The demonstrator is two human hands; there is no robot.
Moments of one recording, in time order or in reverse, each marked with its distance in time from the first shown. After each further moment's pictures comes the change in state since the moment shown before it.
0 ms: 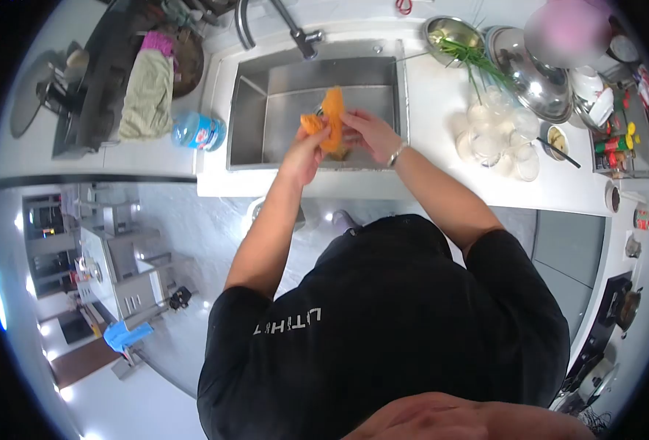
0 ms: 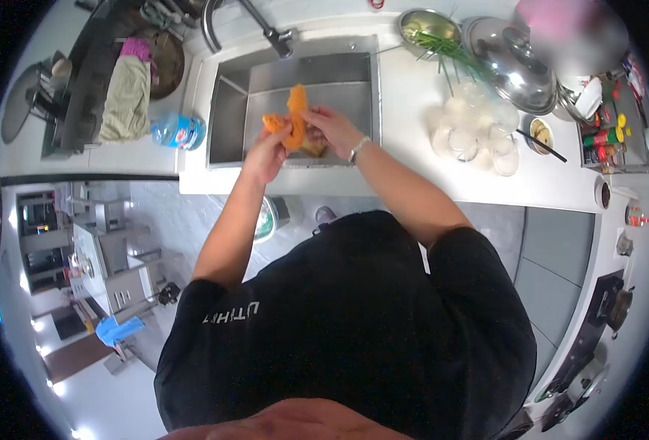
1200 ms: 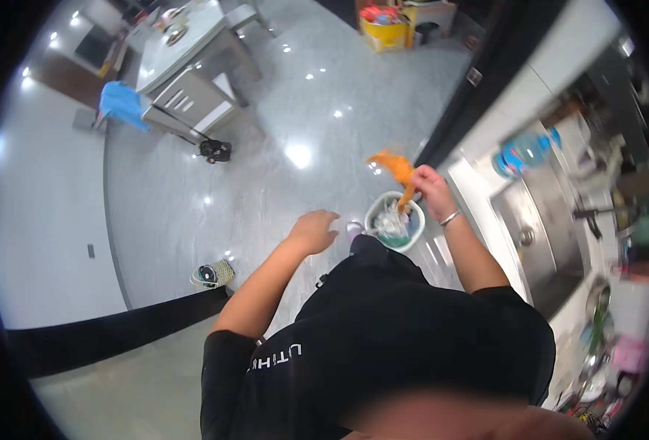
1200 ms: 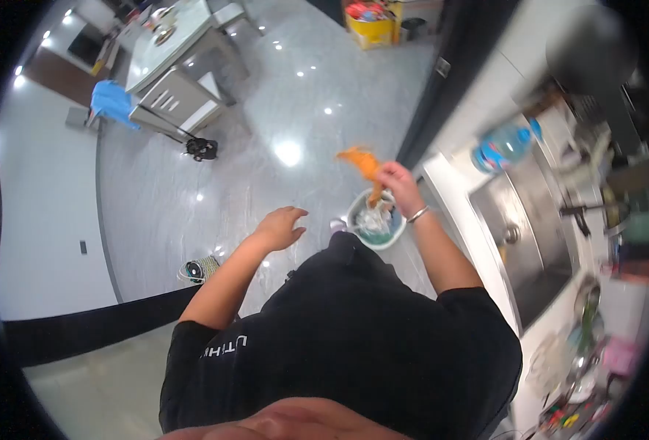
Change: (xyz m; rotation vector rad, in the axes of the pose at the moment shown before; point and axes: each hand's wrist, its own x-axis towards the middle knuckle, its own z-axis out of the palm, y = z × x) left_hand -0.488 0.021 -0.506 1.259 0.710 -0.225; right_hand 0.102 0.358 0.509 -0.441 -0.769 0.195
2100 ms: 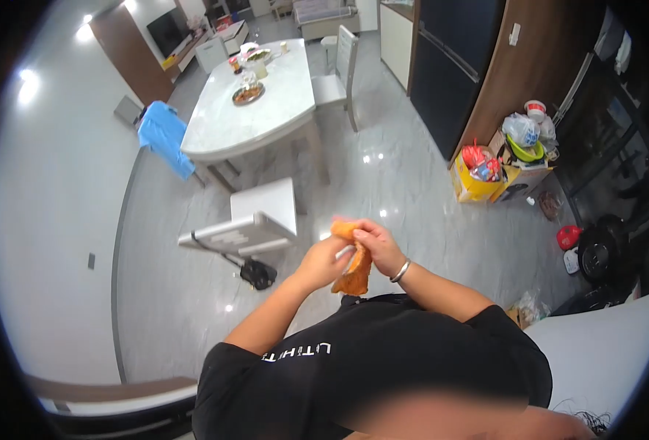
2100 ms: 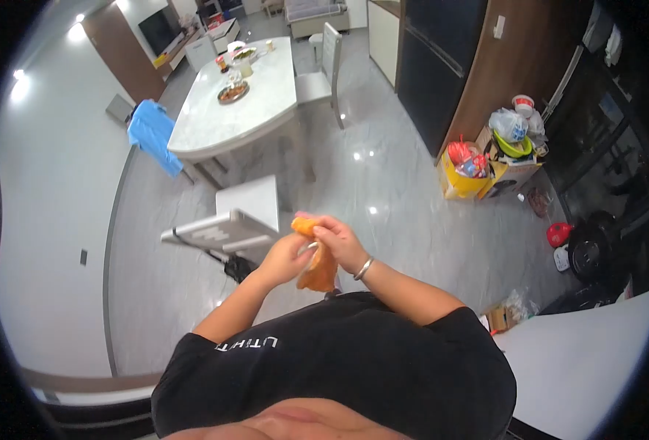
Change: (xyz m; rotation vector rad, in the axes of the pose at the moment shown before) left_hand 0.375 -0.370 -0.459 -0.446 0.297 -0.018; right_hand 0.689 -0.112 0.371 0.024 -0.623 -0.050
